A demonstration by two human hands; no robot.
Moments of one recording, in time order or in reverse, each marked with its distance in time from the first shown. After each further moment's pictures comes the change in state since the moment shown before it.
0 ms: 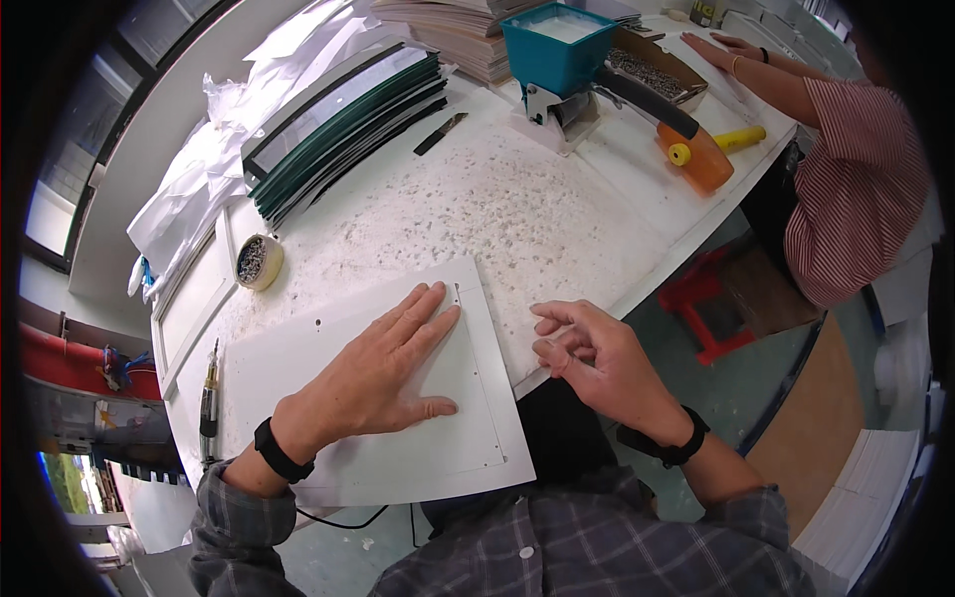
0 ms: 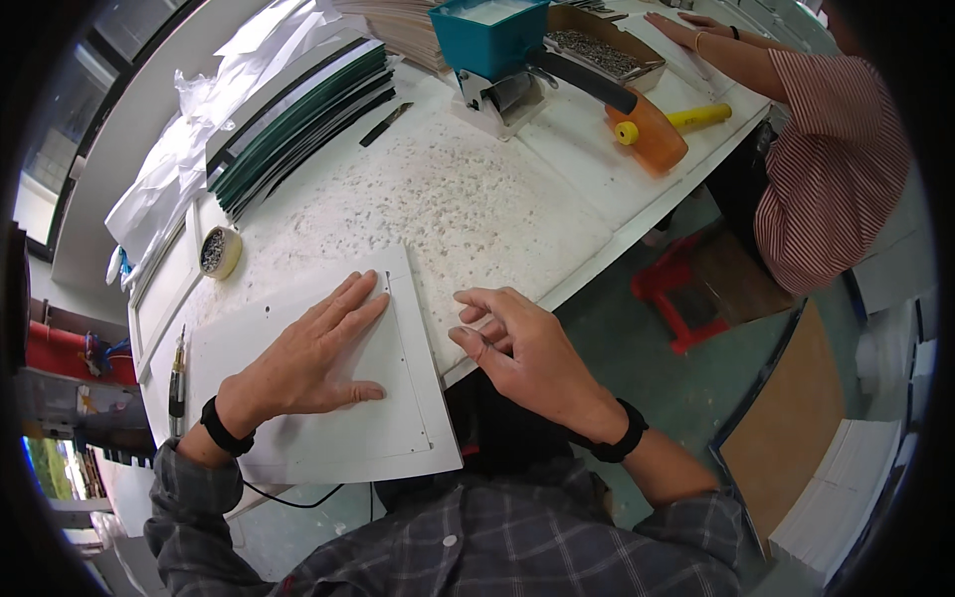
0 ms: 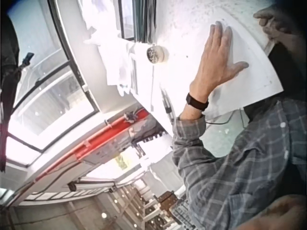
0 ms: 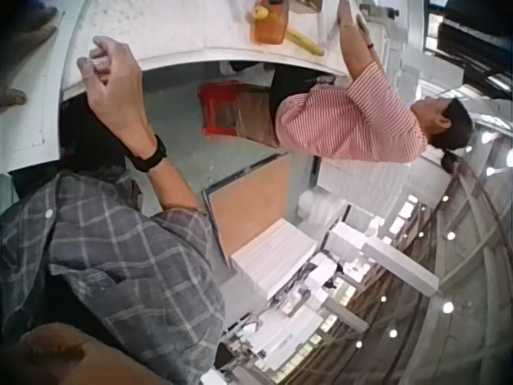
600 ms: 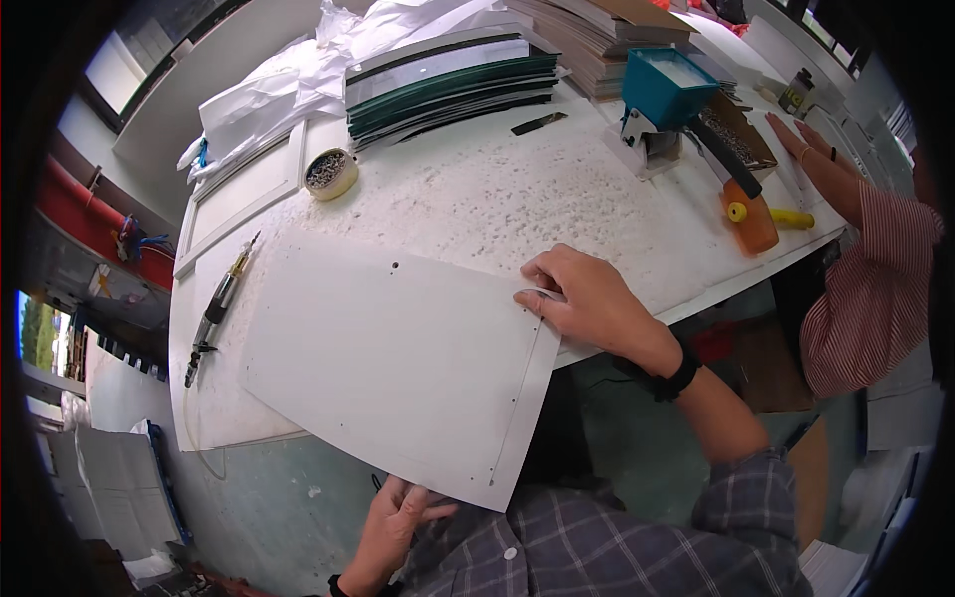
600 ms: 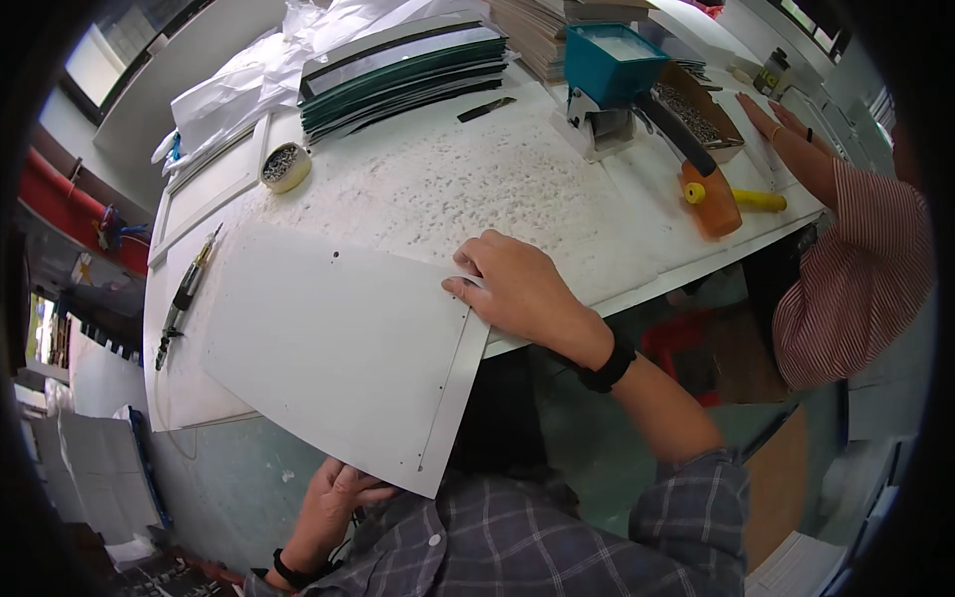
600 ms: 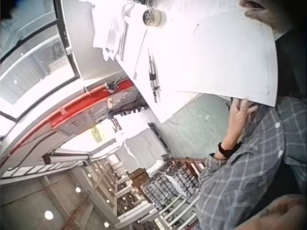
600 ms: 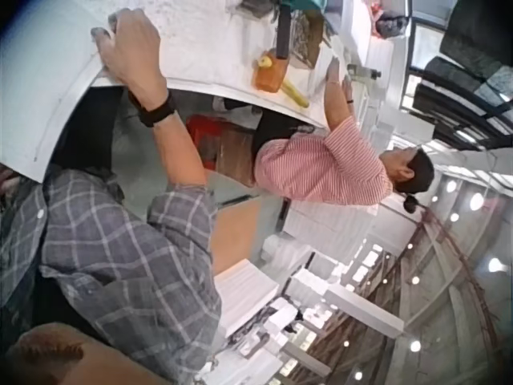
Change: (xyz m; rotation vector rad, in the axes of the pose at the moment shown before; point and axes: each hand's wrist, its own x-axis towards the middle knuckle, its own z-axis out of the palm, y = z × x) left_hand -0.145 0.184 0.160 -1.644 0.778 -0.917; right_hand 0.080 -0.007 0.026 -0.505 -0.359 -0.313
